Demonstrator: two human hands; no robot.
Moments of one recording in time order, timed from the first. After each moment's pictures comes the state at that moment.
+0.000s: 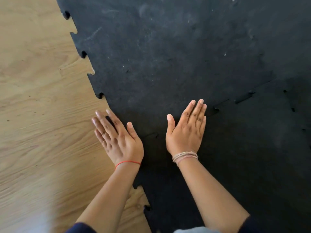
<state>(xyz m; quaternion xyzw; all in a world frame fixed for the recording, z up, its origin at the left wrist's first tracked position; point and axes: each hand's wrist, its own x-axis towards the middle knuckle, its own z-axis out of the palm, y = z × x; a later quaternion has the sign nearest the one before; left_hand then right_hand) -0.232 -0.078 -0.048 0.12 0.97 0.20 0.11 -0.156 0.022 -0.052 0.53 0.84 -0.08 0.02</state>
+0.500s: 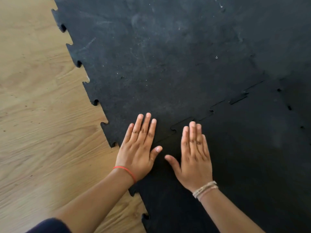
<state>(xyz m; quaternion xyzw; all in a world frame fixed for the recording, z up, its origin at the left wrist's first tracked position) -0.228 -0.080 -0.042 0.54 0.83 0.09 0.12 -0.083 0.010 -0.038 0.36 0.92 -0.10 0.05</state>
